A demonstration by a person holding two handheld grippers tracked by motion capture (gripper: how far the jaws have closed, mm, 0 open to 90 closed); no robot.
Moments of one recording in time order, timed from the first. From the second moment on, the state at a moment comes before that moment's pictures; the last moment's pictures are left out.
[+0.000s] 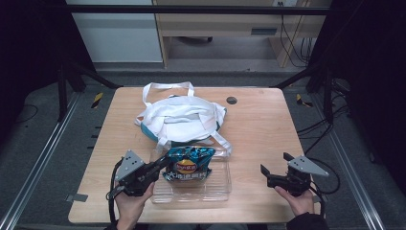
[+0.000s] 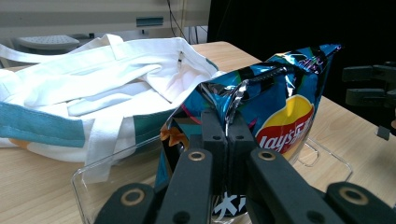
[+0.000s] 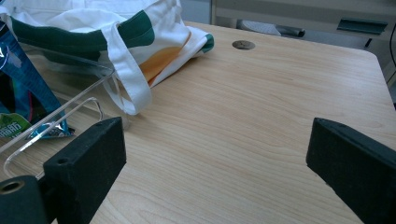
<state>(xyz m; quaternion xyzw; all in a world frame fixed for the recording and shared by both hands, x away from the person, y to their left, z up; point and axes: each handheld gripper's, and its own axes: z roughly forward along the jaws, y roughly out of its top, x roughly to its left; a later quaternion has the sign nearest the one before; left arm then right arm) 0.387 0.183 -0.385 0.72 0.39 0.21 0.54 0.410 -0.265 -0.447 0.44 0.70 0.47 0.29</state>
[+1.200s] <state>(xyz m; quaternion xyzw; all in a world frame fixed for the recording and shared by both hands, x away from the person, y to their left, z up) 0.432 0.180 -0.383 0.71 0.41 0.23 0.53 0.412 -0.263 -0.449 0.44 0.71 0.47 0.29</state>
